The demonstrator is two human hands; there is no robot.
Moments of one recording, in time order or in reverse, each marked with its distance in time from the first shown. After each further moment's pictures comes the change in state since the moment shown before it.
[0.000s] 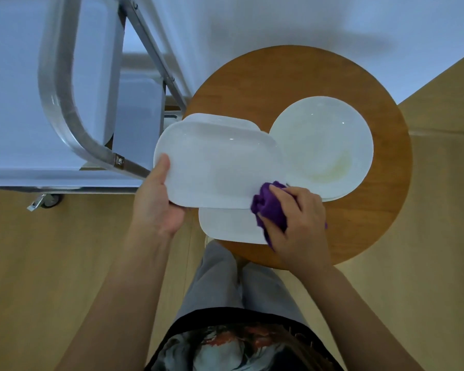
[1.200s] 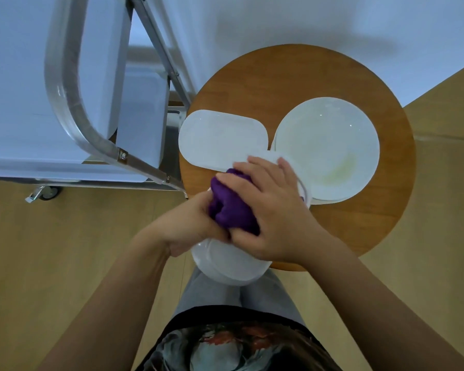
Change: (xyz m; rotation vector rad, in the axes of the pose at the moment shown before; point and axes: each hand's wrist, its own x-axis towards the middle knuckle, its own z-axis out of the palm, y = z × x) left_hand -0.016 -0.008 -0.012 0.727 -0.797 -0.137; right_hand 0.044 -0.030 -0.013 0.044 -0.331 -0.423
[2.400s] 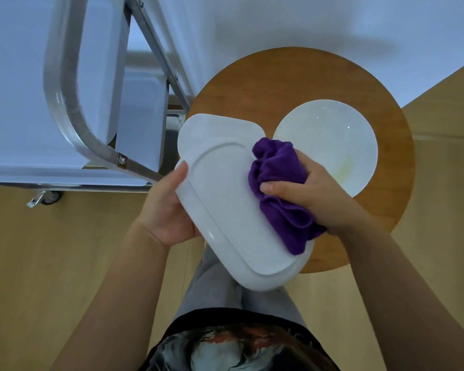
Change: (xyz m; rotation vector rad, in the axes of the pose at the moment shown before) left_hand 0.002 0.013 -0.014 -0.587 0.024 0.016; right_hand 0.004 0.034 -0.037 1.108 -0.020 0.520
